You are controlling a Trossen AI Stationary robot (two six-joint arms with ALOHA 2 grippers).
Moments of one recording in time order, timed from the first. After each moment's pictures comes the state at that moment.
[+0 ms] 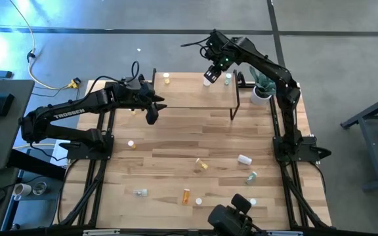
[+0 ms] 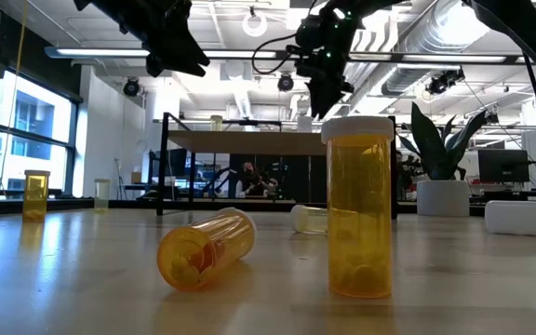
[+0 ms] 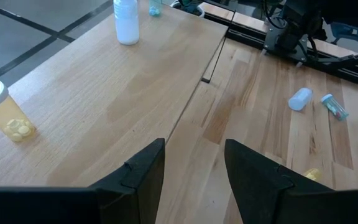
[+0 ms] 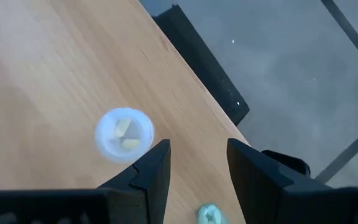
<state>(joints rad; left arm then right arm) 0.52 1.07 0.93 -0.41 0.07 -0.10 -0.67 2.04 2.21 -1.27 0.08 -0.07</state>
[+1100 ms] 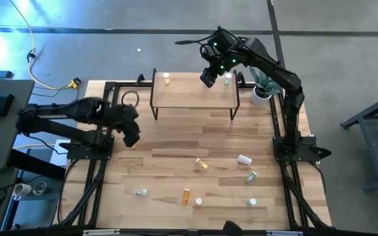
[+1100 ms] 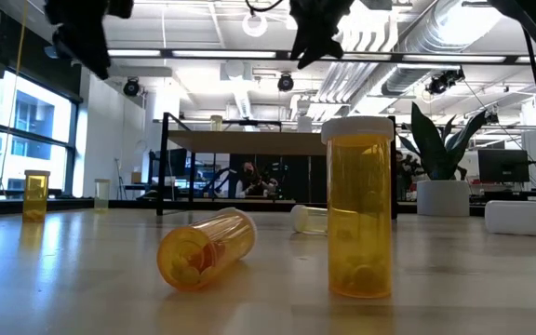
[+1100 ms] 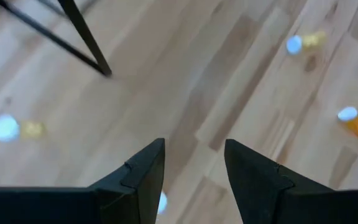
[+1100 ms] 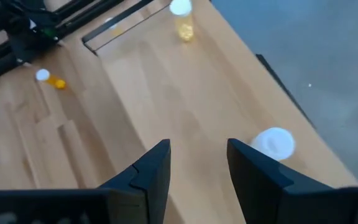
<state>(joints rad) 0.12 0.94 1.01 -1.15 -0.15 -0.57 -0.53 1.95 2.34 -1.31 -0.16 0.07</state>
